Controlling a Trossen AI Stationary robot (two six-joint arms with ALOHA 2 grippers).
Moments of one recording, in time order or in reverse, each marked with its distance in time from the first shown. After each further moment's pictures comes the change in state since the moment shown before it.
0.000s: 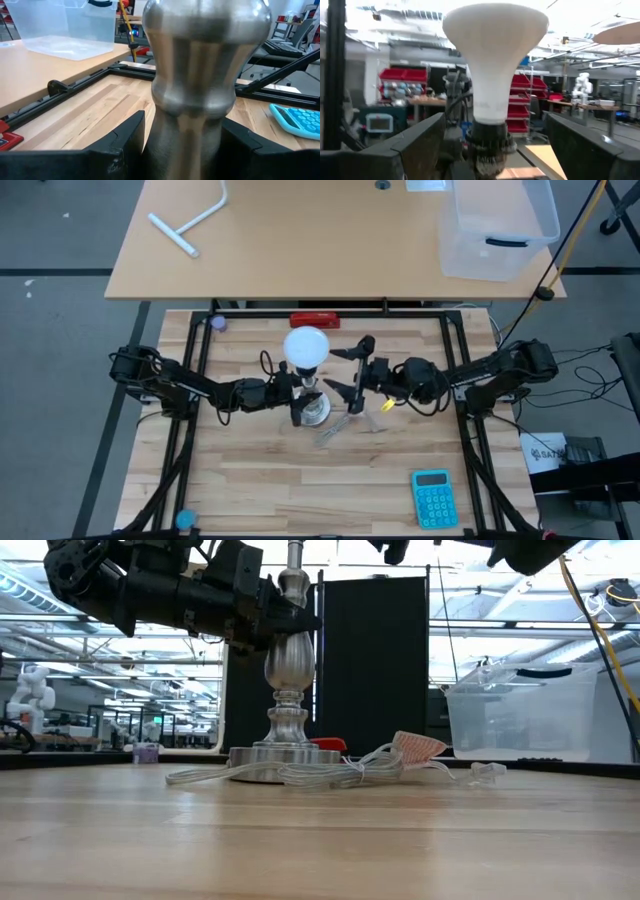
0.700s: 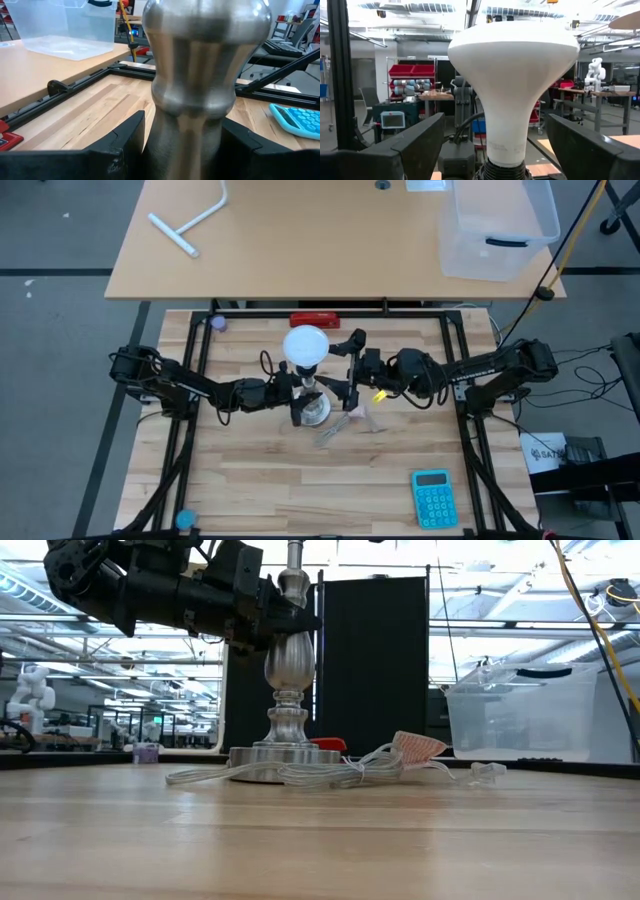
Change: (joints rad) left arm 0.000 0.000 0.000 -0.002 0.002 0.001; right arm -0.006 -0.001 0.192 -0.256 -0.032 0.082
